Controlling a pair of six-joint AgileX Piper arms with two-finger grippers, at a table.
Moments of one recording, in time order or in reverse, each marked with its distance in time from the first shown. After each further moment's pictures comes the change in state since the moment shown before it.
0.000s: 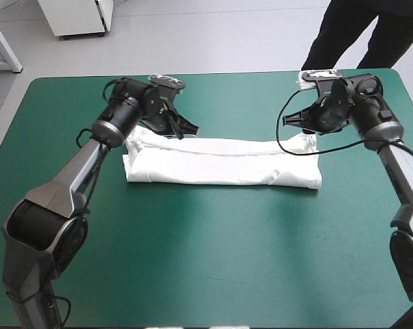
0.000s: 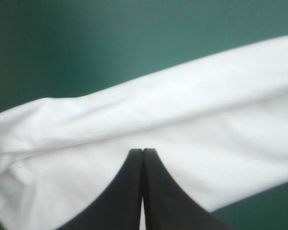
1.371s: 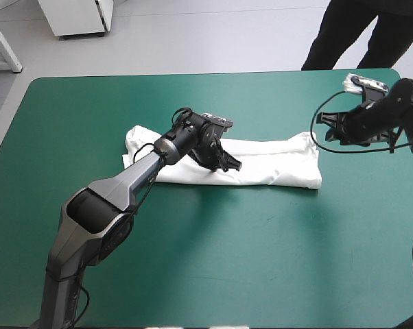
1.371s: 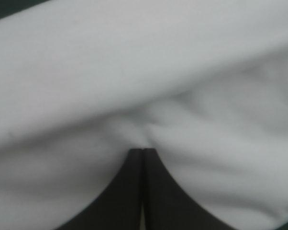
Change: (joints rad) left arm -0.170 0.248 -0.011 -0.028 -0.064 -0.126; right arm -0.302 -0.059 0.136 0.380 0.060 -0.140
